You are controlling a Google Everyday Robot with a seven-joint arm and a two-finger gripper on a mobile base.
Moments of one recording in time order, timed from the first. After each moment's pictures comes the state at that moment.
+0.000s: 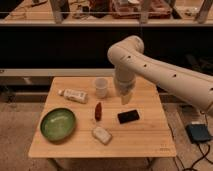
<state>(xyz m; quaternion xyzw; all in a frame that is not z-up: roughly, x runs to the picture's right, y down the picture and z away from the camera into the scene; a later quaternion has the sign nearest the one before) 0.087 0.035 0.669 -0.32 -0.04 -0.20 0.93</state>
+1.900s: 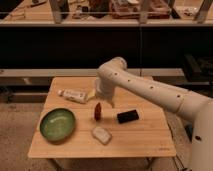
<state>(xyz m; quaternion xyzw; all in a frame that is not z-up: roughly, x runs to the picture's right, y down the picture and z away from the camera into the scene) -0.037 0.078 0.787 -0.15 -0.27 -0.62 0.72</state>
